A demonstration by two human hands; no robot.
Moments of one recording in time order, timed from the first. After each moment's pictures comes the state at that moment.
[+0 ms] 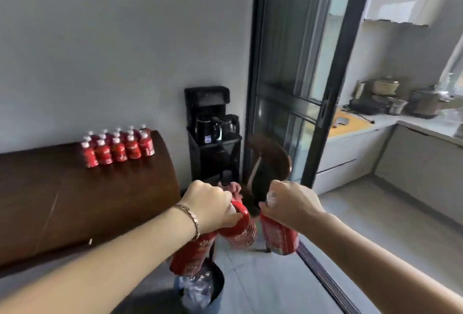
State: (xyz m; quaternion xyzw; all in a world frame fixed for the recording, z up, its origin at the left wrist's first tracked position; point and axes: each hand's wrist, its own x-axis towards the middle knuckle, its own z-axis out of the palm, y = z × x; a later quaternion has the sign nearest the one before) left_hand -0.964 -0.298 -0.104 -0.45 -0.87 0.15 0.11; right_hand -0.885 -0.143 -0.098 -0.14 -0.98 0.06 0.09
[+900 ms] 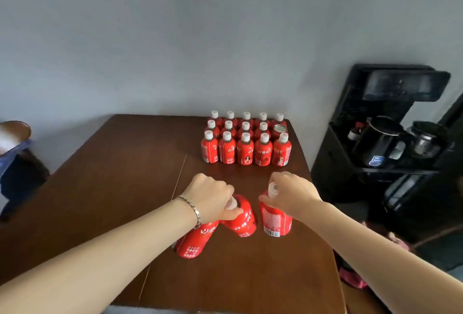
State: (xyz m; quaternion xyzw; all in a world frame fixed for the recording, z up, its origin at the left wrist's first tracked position) left_hand -1.434 -0.589 -0.215 -0.25 -0.95 0.17 0.01; right_hand -1.455 -0.407 -0.213 0.10 -0.99 0.10 -0.07
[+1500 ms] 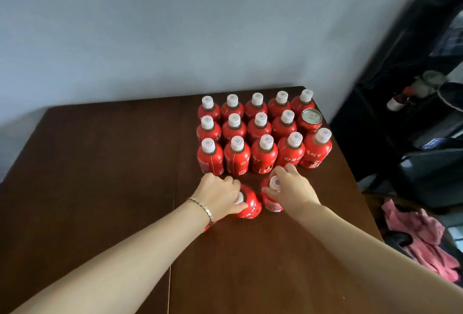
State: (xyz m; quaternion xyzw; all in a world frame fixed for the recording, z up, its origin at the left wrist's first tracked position) left_hand -1.682 -0.670 -0.330 -0.33 -0.94 0.10 0.03; right_hand -1.663 -0.494 -0.318 -0.05 -0.96 0.20 -0.16
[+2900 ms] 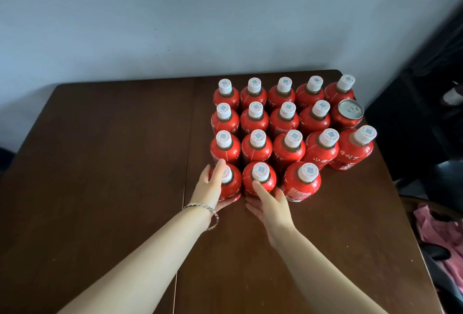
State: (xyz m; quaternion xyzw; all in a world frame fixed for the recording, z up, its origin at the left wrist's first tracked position) left_hand -1.705 -0.692 -0.374 0.37 -0.56 -0.71 -0.19; right_hand -1.673 -0.564 -0.394 -0.34 -0.52 0.76 -0.19
